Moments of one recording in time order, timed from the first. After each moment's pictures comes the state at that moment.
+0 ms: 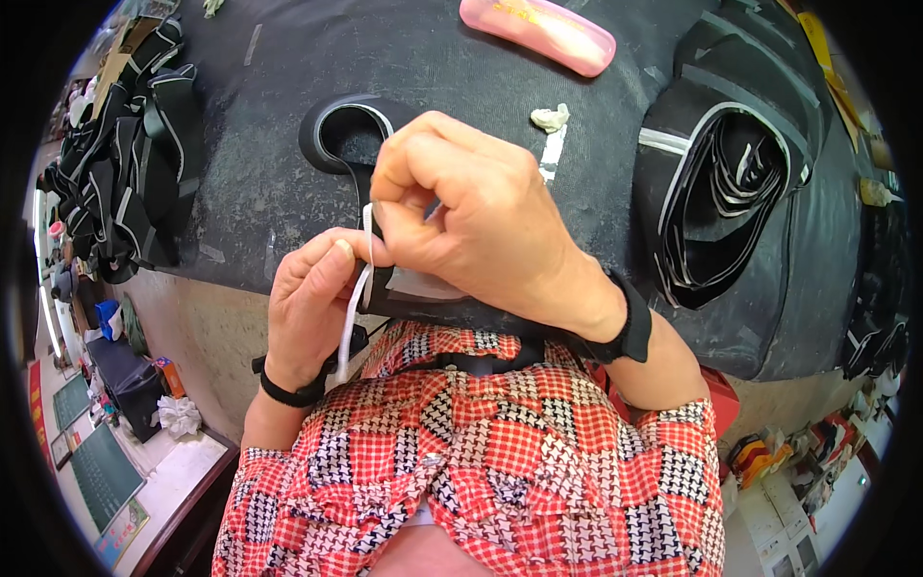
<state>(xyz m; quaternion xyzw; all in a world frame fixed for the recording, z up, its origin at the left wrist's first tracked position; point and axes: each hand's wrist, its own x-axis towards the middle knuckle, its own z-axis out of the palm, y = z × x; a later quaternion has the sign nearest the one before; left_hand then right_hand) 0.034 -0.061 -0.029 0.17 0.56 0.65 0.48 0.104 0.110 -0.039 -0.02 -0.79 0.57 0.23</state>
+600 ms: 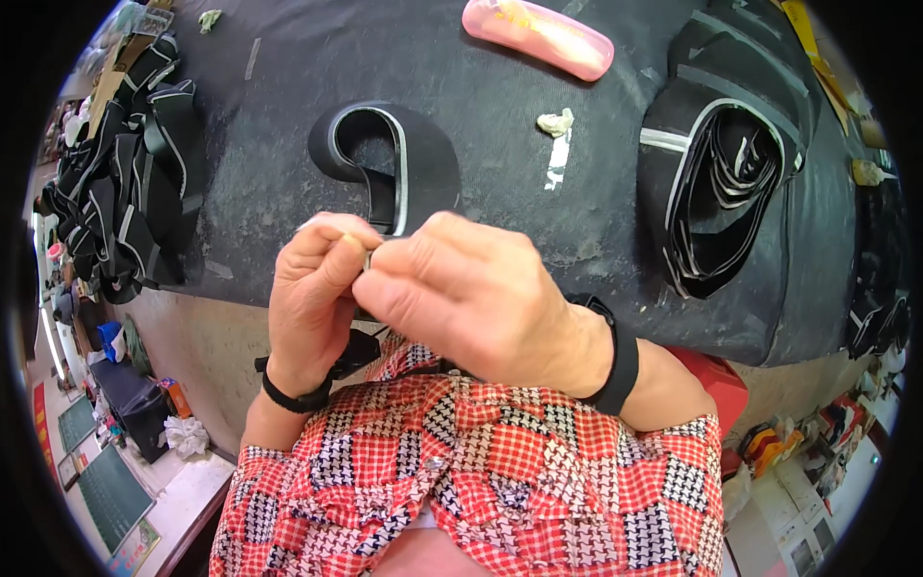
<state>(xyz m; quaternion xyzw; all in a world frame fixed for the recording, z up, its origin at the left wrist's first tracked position) 0.022 -0.061 -0.031 0.16 0.56 0.69 0.42 0.120 0.083 -0.033 0.10 -0.85 0.41 0.32</state>
